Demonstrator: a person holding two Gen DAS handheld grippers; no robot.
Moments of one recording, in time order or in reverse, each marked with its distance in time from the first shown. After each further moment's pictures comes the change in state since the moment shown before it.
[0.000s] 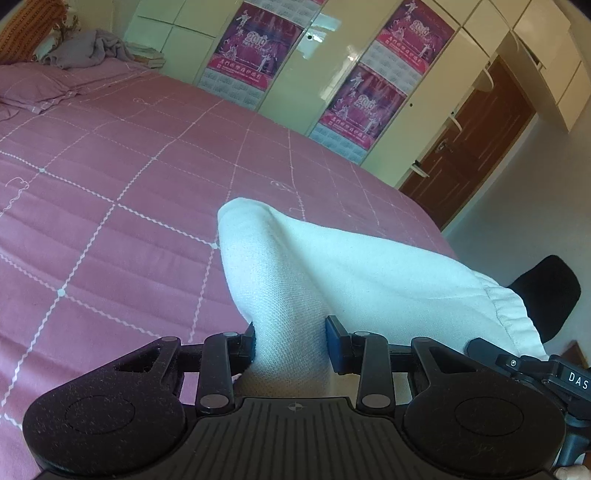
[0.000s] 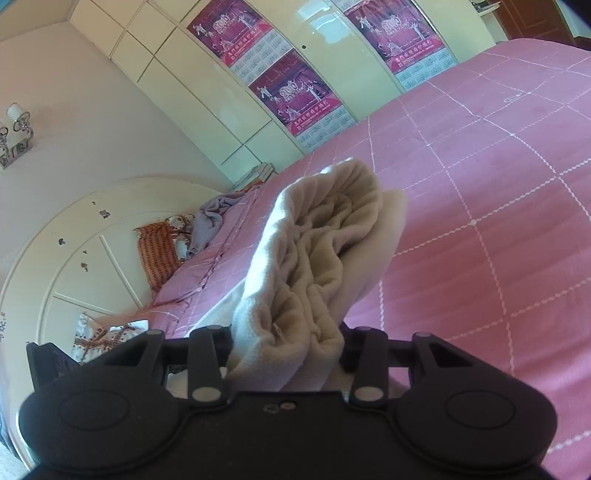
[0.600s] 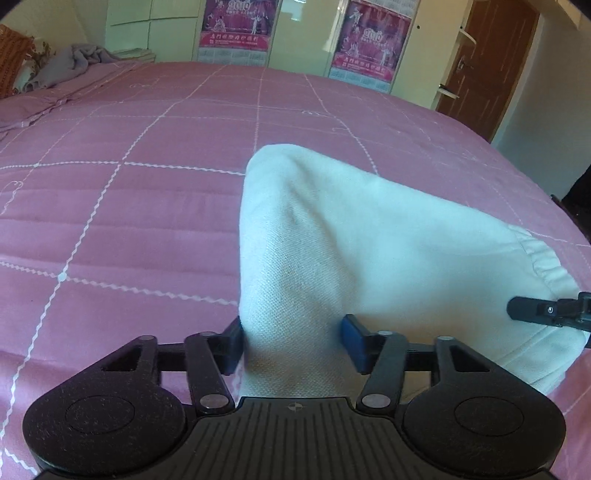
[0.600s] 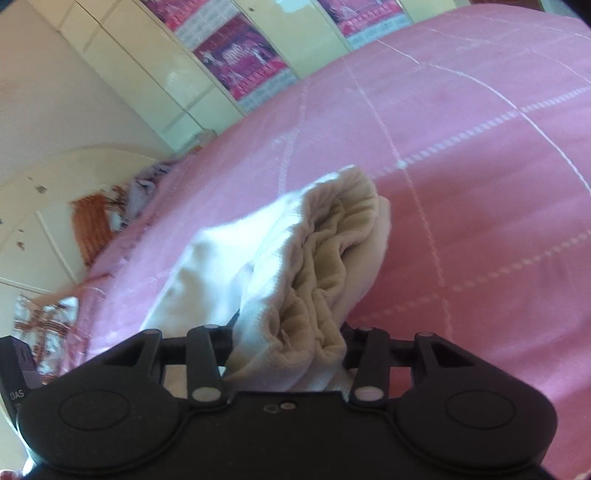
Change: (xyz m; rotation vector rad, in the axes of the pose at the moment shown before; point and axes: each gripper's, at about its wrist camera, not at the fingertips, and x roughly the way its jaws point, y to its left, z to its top) left arm 0.071 0.013 -0.055 0.244 0.103 0.207; right arm 0.055 -0.082 -0.035 0.013 0.124 -0.190
